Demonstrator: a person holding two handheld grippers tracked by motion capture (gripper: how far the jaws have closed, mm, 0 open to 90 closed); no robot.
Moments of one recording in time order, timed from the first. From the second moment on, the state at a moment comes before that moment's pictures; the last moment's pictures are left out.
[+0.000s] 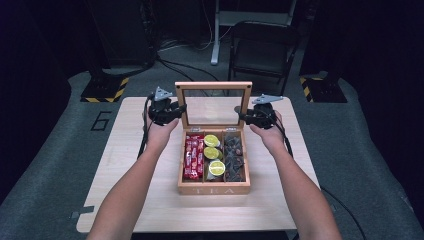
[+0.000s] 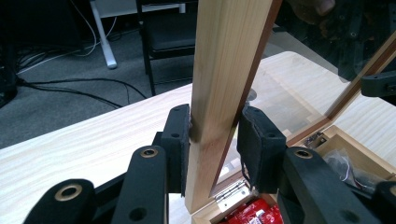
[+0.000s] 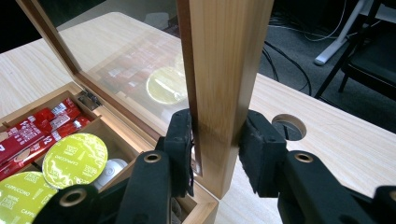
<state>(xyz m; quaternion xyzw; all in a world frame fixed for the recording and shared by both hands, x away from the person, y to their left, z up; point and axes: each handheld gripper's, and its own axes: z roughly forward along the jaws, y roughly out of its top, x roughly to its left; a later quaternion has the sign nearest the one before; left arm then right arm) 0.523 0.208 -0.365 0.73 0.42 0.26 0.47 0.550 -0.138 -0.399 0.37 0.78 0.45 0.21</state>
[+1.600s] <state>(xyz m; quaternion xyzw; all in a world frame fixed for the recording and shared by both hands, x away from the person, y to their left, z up) 0.454 0.218 -0.403 0.74 0.44 0.19 0.47 0.571 -0.136 -0.398 0.41 0.78 0.44 0.19</state>
